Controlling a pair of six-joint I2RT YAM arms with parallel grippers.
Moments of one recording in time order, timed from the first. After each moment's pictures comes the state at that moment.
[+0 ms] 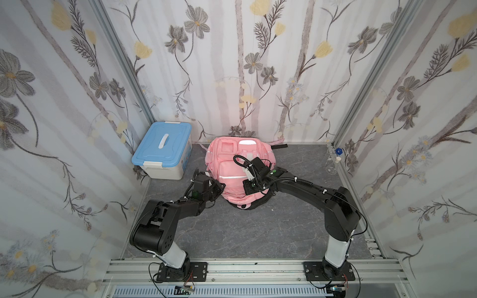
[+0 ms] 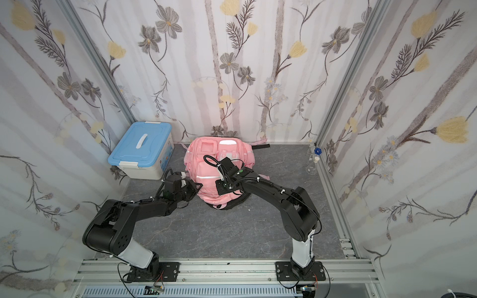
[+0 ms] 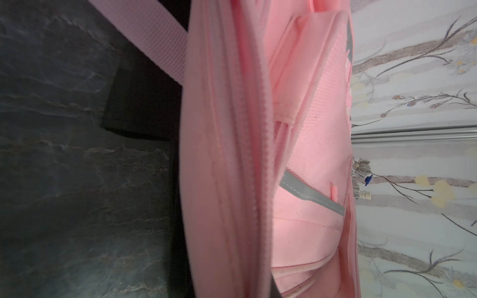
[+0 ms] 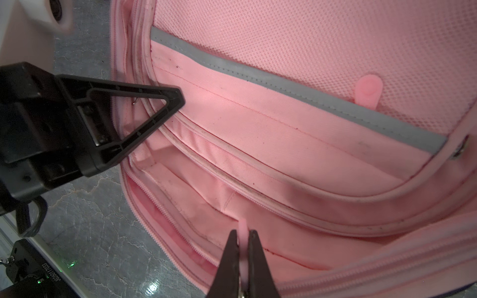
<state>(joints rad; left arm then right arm) -0.28 1.59 0.58 0.46 0.31 -1.03 0.78 1.86 1.50 -0.63 -0.09 0.45</state>
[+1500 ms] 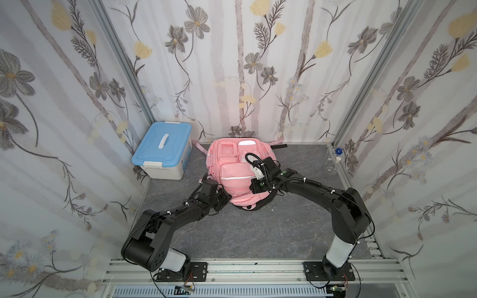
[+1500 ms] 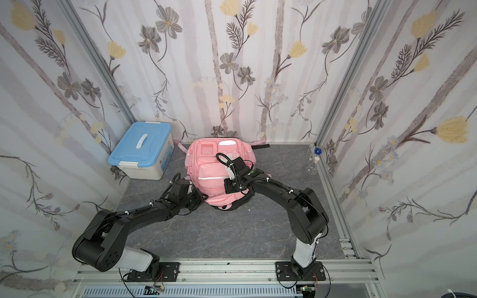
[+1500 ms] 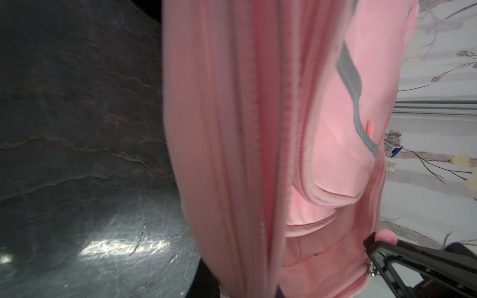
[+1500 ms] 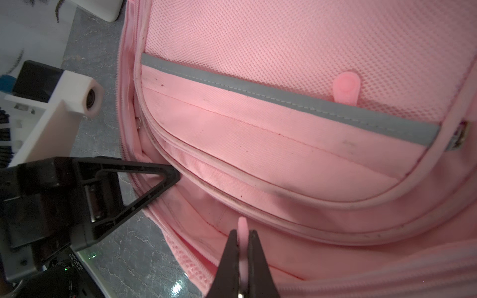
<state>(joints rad) -0.42 1.46 0.58 0.14 0.29 -1.14 0.67 1.78 1.34 -0.50 -0.23 0.44</state>
